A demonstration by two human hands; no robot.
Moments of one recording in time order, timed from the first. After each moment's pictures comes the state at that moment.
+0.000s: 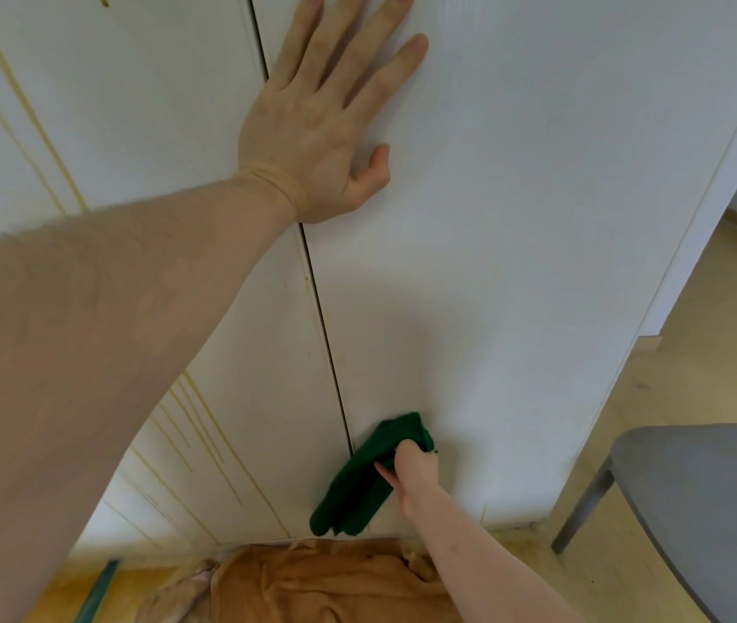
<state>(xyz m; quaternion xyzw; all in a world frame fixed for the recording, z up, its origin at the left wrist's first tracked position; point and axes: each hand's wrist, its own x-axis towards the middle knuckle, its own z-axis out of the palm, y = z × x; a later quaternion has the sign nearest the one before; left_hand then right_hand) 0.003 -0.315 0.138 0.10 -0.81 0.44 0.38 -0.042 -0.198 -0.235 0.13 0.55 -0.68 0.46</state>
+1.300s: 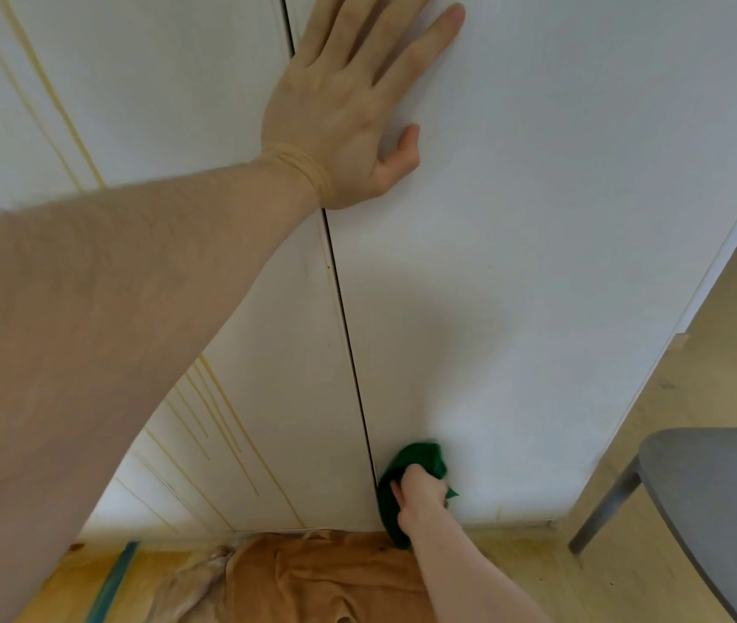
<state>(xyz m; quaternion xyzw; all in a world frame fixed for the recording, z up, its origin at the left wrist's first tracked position) 0.003 -0.316 0.136 0.13 -0.81 0.42 0.38 -0.020 -0.212 -0.281 0.28 0.56 -0.66 0.41</state>
